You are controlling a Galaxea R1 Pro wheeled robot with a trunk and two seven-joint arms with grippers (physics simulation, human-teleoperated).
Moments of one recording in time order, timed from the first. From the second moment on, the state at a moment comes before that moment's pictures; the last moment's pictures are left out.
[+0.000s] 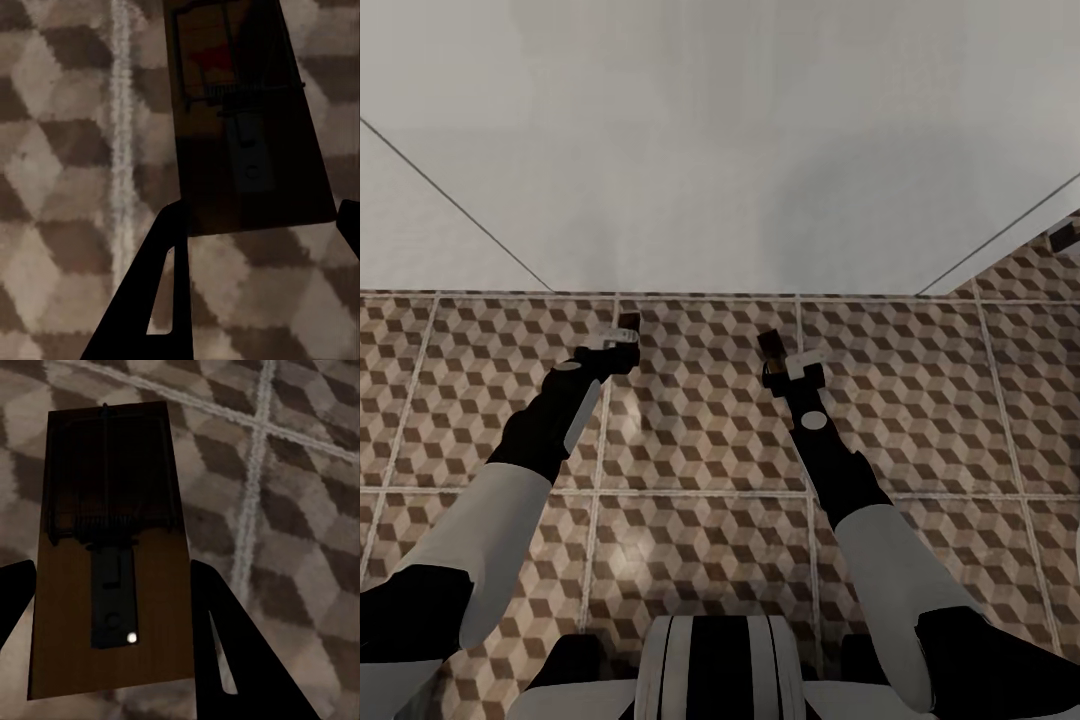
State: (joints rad) left arm -1.09 0.02 -0.13 -0.90 0.06 0.47 0.08; right arm -0.96 0.17 0.05 -0.82 0.38 0.04 -0.14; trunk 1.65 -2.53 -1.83
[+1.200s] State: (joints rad) left arm -1.08 0.02 -0.13 -1.02 0.07 0.47 0.08; right arm -1.22 0.17 0.05 -0.54 0.38 0.16 -0.14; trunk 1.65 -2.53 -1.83
